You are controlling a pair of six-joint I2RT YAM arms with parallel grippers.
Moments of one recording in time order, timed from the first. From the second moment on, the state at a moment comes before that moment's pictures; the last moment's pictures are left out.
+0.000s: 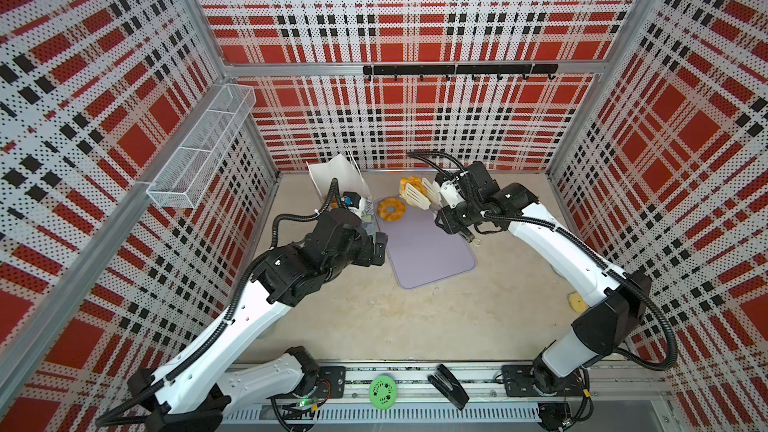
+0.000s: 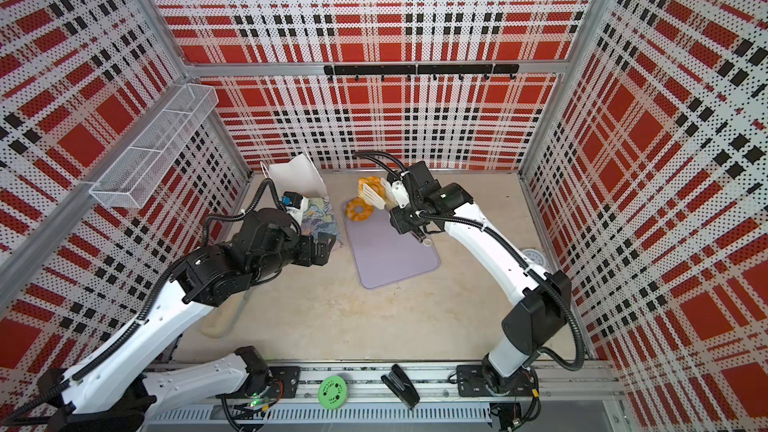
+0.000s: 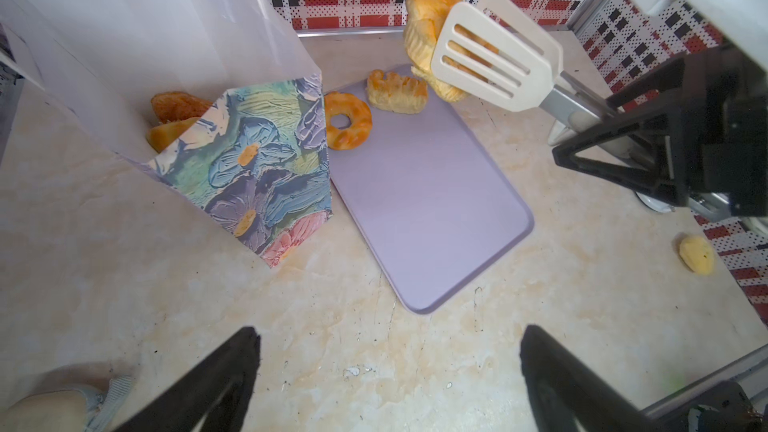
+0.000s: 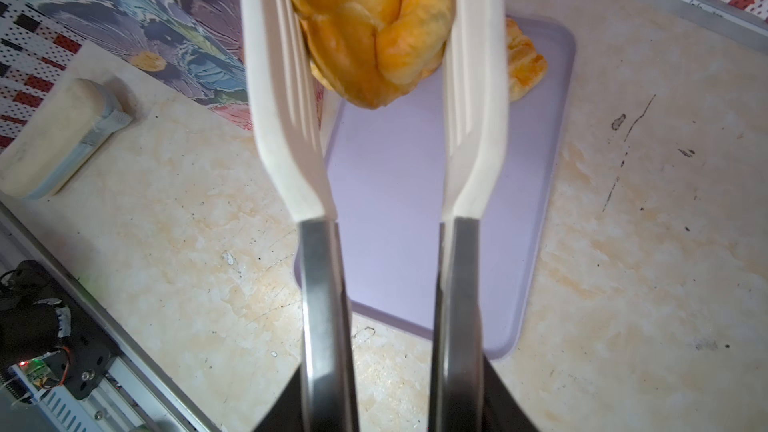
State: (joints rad) left arm -0.73 1.04 1.30 -0.92 -0.26 -0.39; right arm 0.61 1.62 1.68 -0.97 -0.10 0.07
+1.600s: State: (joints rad) left arm -0.41 0.87 1.32 -1.00 -0.24 -0.34; right arm 0.85 1.86 2.01 -0.85 -0.17 0.10
